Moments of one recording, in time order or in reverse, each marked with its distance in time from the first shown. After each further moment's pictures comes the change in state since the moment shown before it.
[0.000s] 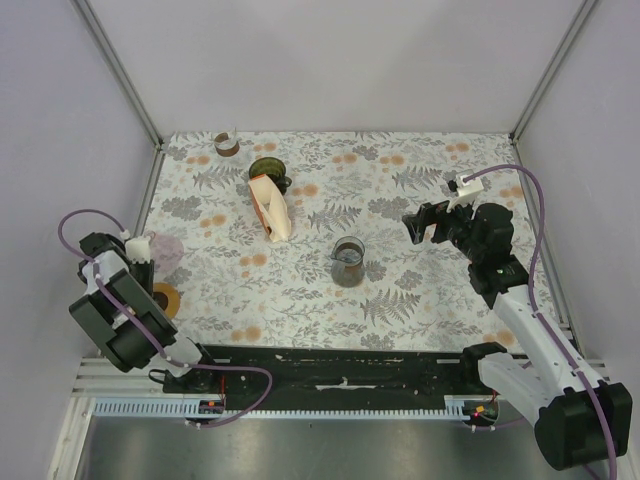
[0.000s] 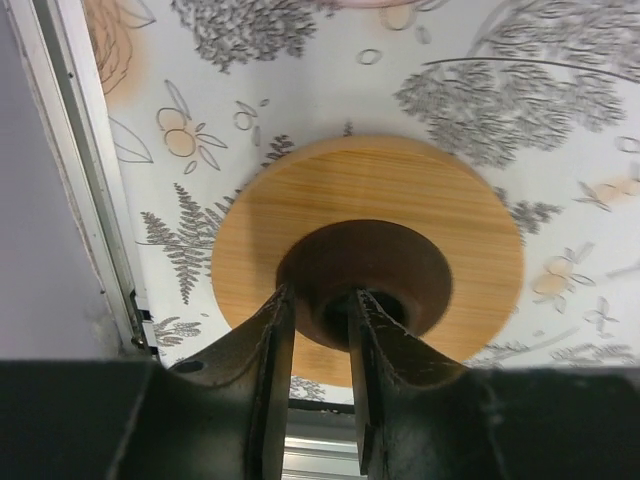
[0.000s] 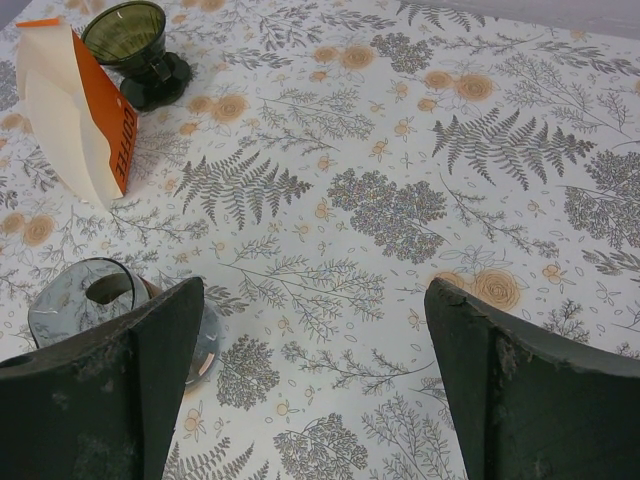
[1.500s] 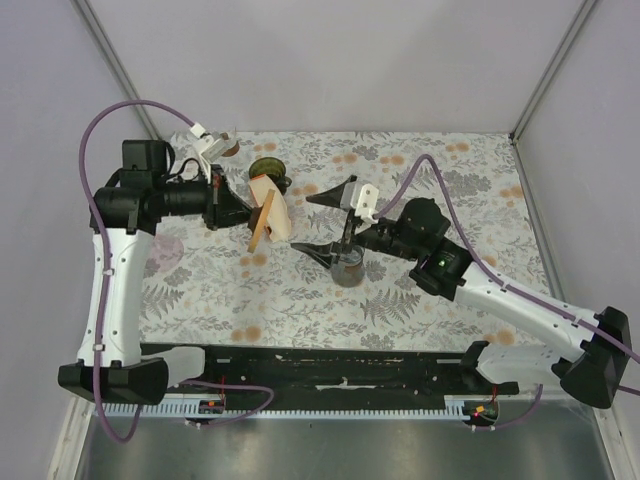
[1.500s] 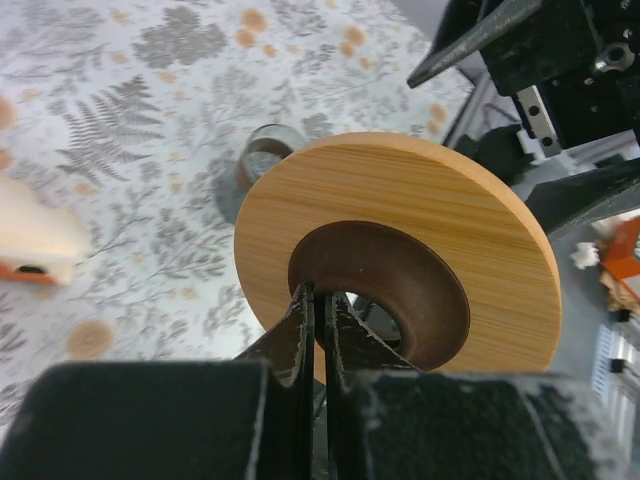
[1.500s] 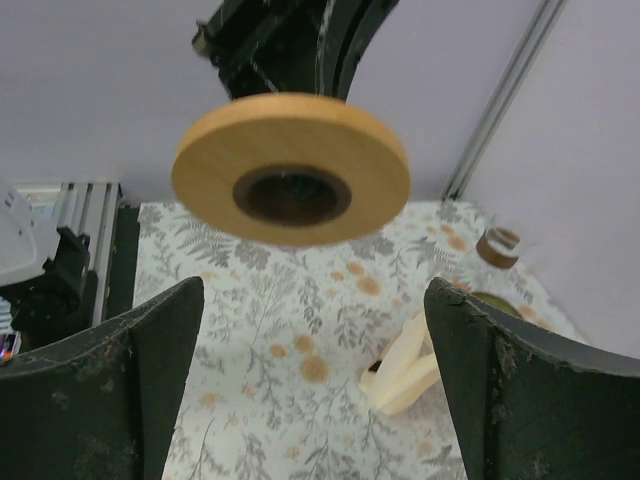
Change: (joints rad) left arm -0.742 -0.230 0.743 -0.499 0.895 -0.344; right arm 0.703 0.263 0.358 0.262 -0.137 -0.237
